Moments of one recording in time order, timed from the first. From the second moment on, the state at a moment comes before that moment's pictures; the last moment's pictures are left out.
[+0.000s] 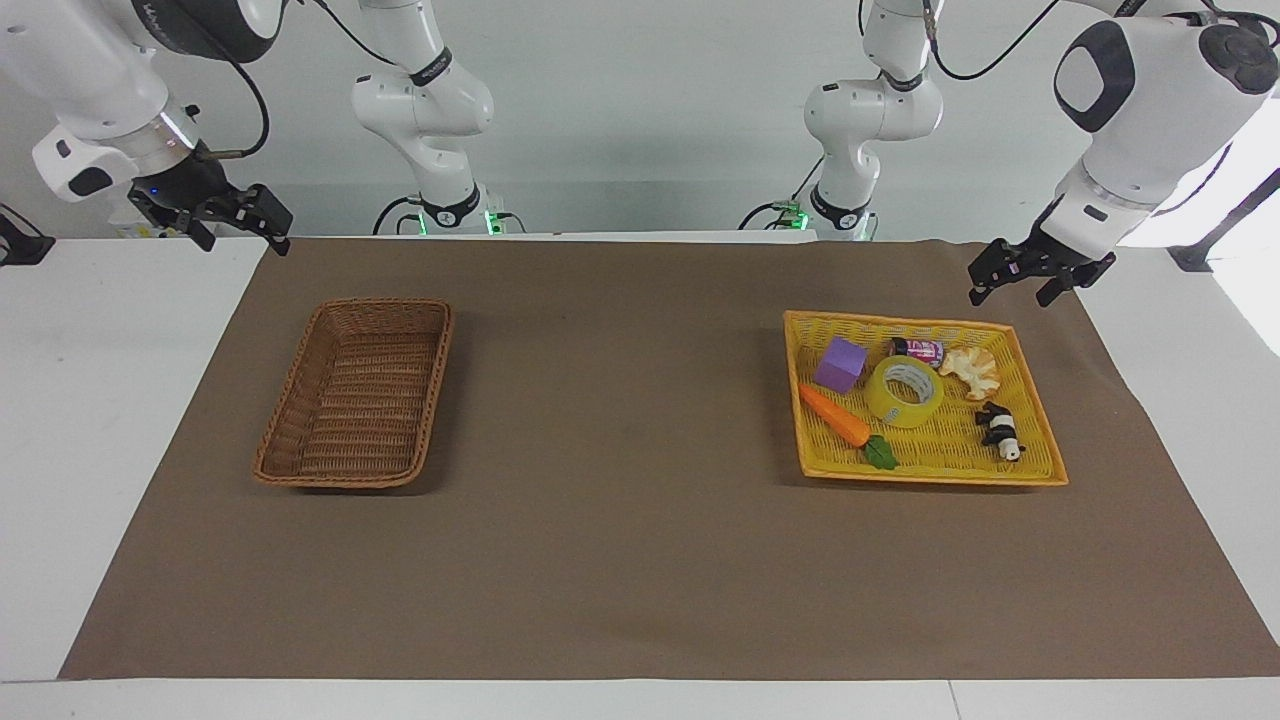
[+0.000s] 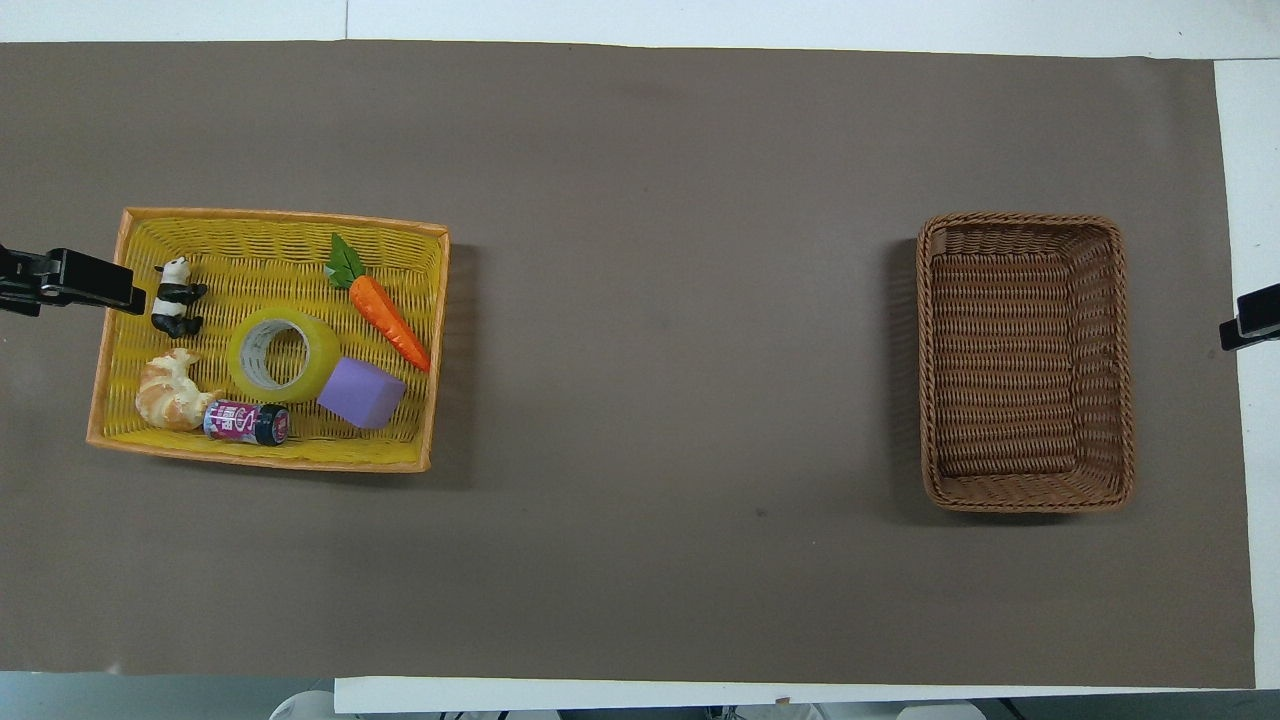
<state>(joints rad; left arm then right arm) -0.09 -0.06 0.04 -1.77 -0.04 1.65 0.05 -0.05 -0.05 -0.13 -1.61 -0.03 1.41 -0.08</state>
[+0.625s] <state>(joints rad) -0.07 -0.07 0.05 -1.82 -0.03 1.69 0.05 -0.05 -0.05 -0.13 -1.61 -0.03 1.41 -0.08</state>
